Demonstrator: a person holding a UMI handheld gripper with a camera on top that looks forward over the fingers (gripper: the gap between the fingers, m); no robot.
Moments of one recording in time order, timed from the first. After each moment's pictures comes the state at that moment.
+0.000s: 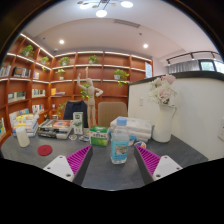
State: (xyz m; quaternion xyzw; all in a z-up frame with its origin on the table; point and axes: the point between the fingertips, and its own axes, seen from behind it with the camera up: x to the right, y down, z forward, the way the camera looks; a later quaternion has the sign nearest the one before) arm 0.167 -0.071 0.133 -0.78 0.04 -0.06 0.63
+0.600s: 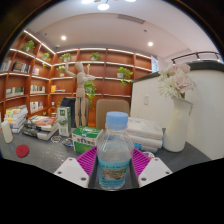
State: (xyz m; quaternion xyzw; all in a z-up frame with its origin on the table) arm 0.235 0.079 0.076 -0.77 0.01 -0.06 0.63
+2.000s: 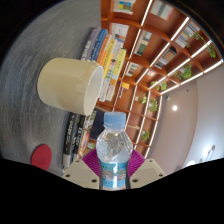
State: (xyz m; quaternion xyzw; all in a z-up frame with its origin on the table) arm -0.181 0.115 0.153 -0.39 -0.58 -0.55 0.46
